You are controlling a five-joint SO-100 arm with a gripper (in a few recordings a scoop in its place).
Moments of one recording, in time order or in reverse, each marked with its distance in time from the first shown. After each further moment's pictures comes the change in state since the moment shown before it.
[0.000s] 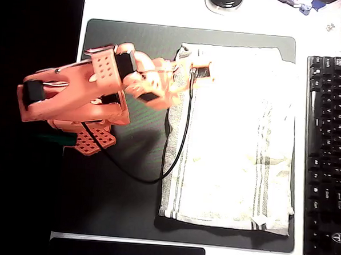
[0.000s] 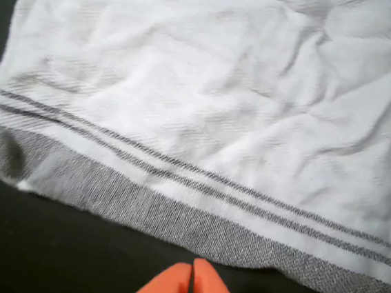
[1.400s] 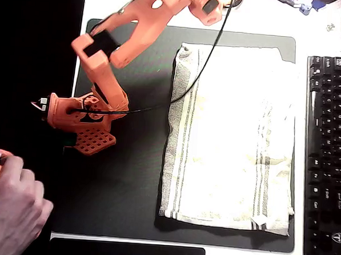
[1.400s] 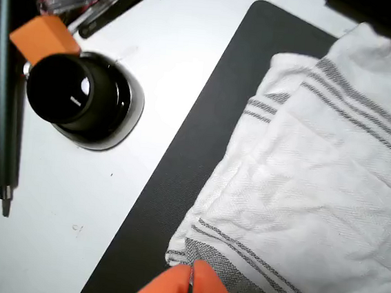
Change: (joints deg) arm -23.3 -66.4 -74.7 9.0 10.9
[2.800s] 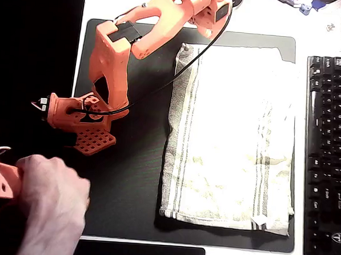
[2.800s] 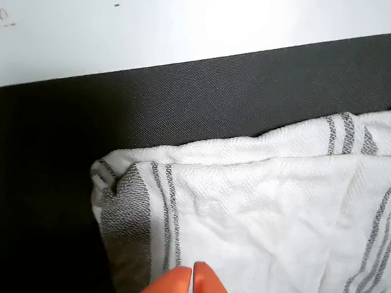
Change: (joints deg) arm 2.4 -12.6 -3.1 6.0 -56.9
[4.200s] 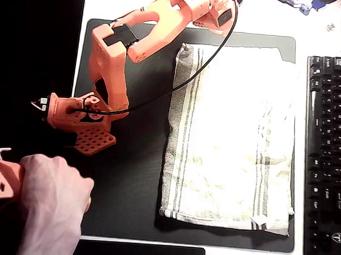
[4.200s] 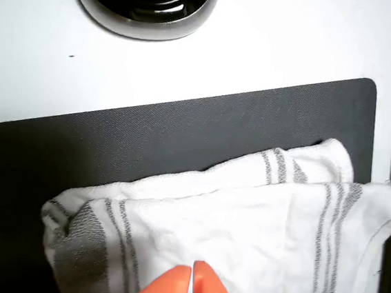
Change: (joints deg) arm 0.7 4.3 6.9 -12.7 1.7
